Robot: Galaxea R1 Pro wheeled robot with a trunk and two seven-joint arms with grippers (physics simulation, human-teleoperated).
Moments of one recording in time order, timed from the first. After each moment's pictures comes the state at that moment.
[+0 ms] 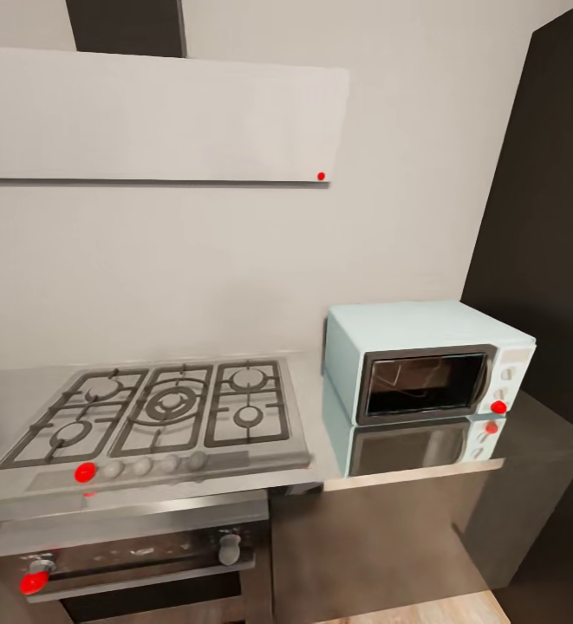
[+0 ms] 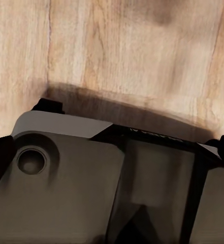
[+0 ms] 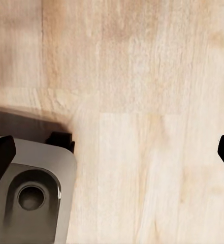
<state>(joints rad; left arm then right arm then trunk) -0.21 -0.10 -0.47 0.00 0.74 -0.07 0.03 -0.28 -0.16 -0.06 0.03 0.24 -0.11 0.08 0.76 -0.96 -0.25</state>
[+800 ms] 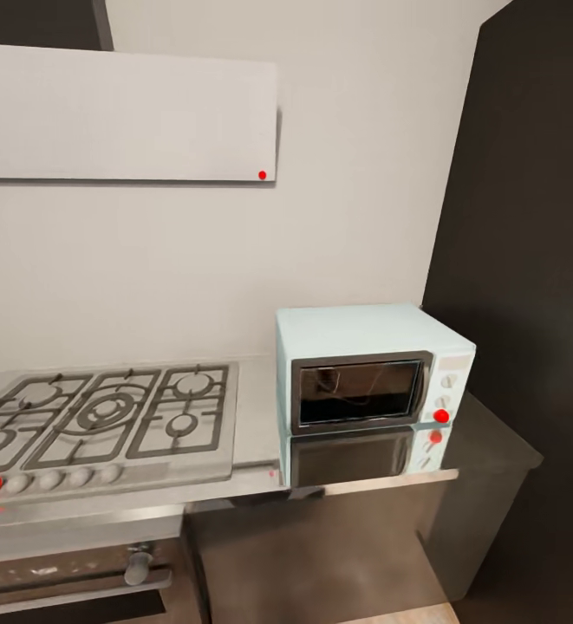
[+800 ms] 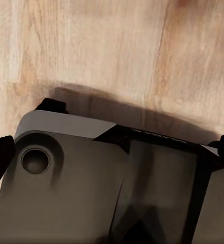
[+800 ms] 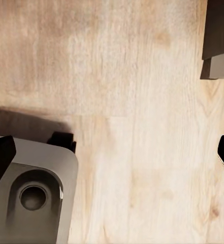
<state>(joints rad) -0.21 -0.10 -0.47 0.00 0.75 -0.07 0.03 -0.28 -0.15 -0.07 0.03 0.24 -0.11 0.08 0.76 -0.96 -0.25</state>
